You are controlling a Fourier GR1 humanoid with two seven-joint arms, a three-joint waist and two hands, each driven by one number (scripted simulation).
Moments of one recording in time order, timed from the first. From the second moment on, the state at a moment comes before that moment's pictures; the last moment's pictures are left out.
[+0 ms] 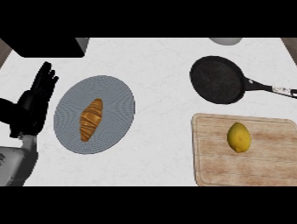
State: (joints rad) left arm -0.24 0.38 -0.10 -1.43 0.23 0.24 0.03; right arm 0.12 -0.90 -0.25 -1.98 -0.01 0.23 0.23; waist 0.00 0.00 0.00
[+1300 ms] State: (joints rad) left arm -0.24 0.29 -0.02 -1.46 0.13 0.18 0.07; right arm -0.04 -0.59 -0.01 -1.92 0.28 0.38 0.49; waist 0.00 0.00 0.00
